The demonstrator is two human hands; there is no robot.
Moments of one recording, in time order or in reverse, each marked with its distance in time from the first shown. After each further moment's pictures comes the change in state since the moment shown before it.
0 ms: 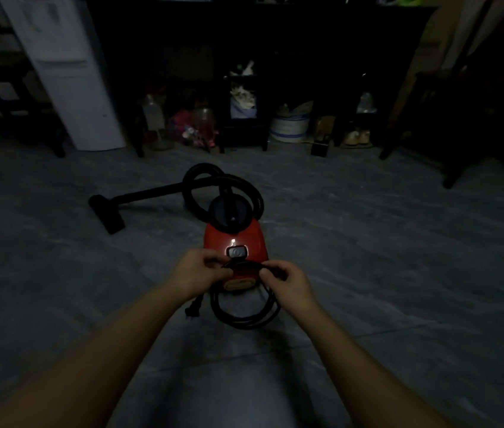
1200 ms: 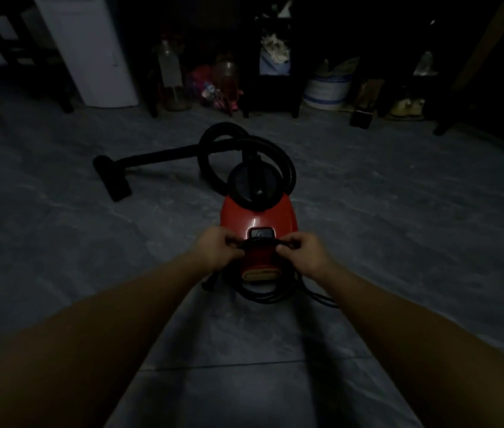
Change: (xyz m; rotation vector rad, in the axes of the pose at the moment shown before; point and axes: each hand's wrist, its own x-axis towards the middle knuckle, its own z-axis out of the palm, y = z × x) left_hand 0.121 -0.093 0.025 0.219 0.012 -0.021; right_hand 0.137 0.095 0.038 -0.279 -0.112 0.096
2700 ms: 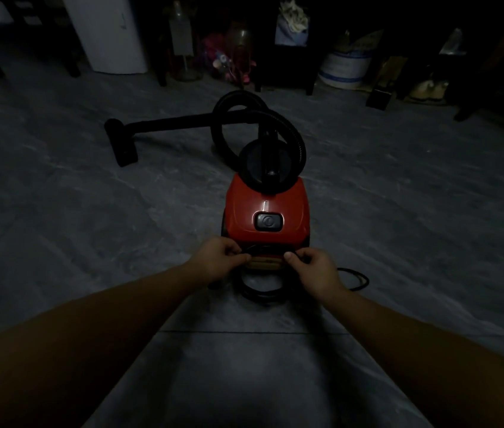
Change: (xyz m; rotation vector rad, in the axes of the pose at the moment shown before) left_hand -0.026 -0.066 0.066 -0.082 0.002 -0.024; right_hand -0.048 0.075 0.019 -0.039 0.051 0.000
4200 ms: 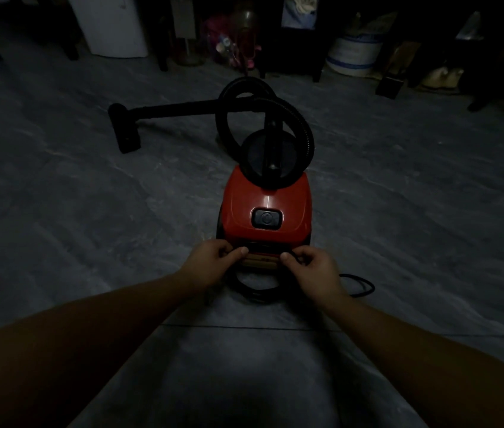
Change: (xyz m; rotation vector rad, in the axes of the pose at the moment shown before) left_hand -0.014 -0.019 0.009 -0.083 0.077 0.019; right_hand -0.012 0.003 0.008 0.088 0.012 -0.057
